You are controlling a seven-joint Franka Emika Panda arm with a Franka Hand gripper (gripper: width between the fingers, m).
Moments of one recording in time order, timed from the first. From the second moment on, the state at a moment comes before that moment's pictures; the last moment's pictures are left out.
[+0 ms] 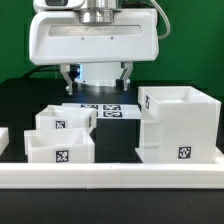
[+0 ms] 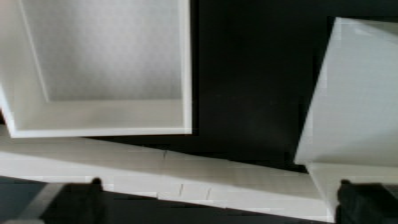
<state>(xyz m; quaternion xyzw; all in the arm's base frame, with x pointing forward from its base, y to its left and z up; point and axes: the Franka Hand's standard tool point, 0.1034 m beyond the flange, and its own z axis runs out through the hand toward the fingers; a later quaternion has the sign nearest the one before) 0.574 -0.045 0.115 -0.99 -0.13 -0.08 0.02</state>
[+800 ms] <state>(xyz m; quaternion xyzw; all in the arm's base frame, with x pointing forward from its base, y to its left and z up) 0.554 -0.075 0.050 -0.99 -0.13 -0.04 0.01</state>
